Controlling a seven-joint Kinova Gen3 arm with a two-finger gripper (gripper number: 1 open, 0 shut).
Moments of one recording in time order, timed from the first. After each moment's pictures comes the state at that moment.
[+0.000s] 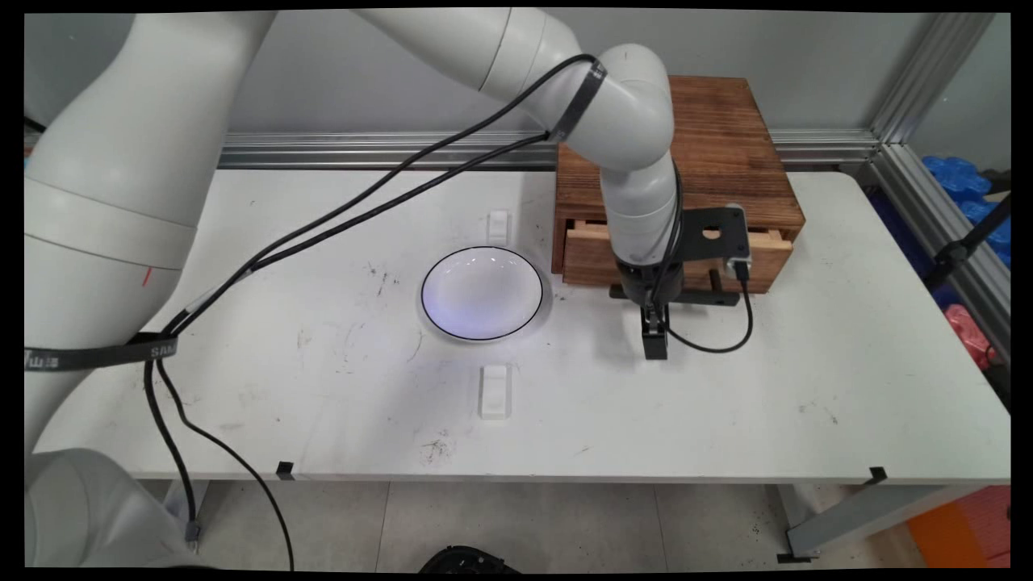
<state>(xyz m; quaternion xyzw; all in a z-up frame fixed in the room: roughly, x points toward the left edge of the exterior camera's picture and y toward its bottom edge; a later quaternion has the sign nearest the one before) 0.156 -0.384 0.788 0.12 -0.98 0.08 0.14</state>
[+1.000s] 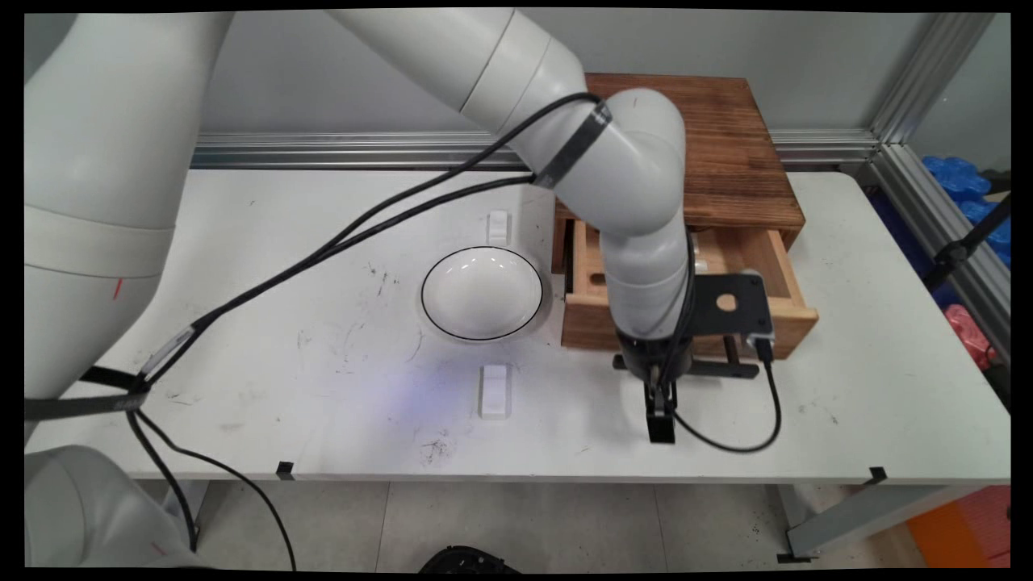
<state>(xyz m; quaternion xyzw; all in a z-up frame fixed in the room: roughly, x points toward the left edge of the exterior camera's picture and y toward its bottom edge) 0.128 -0.288 0.796 0.12 -0.98 0.04 0.14</state>
